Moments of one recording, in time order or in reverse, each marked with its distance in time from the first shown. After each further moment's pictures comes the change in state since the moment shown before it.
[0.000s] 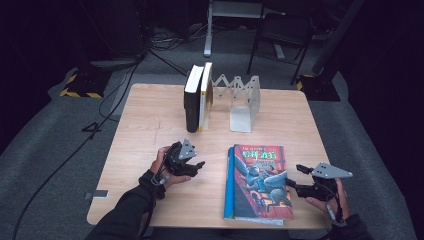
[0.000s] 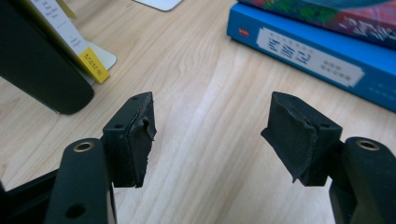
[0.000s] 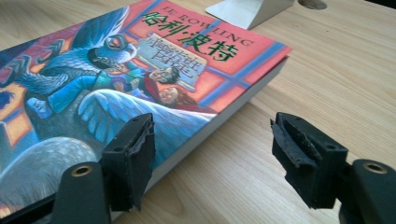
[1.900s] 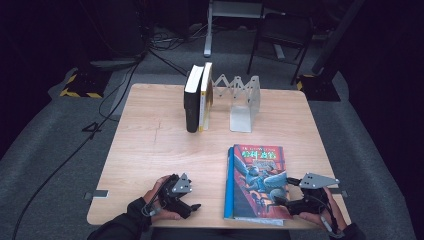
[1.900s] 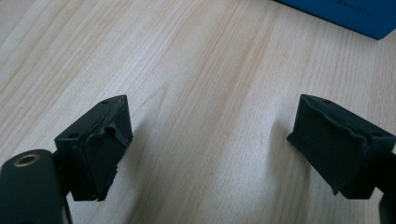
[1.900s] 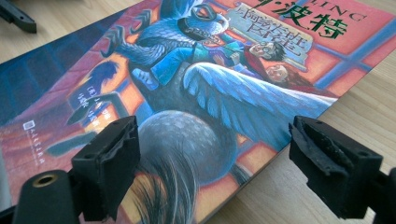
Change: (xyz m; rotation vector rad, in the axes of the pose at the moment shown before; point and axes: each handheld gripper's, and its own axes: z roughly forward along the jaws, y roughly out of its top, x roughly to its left) left arm -0.055 -0.058 -0.008 0.098 -0.234 0.011; right arm 0.045 0.004 0.002 0.108 0.143 -0.018
